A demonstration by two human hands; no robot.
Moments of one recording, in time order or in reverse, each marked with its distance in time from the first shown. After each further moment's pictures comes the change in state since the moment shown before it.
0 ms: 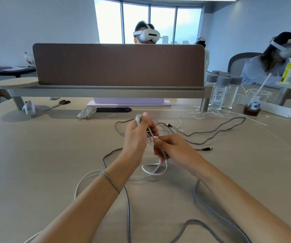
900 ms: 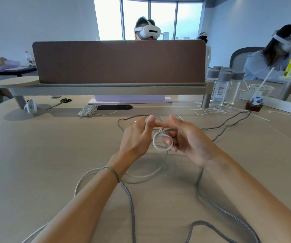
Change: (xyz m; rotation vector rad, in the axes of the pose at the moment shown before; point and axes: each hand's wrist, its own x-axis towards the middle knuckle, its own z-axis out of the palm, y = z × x) left_hand 0.016 -0.023 -0.020 0.831 -0.096 0.400; right_hand -0.011 -0.019 -0.025 0.559 -0.117 0.023
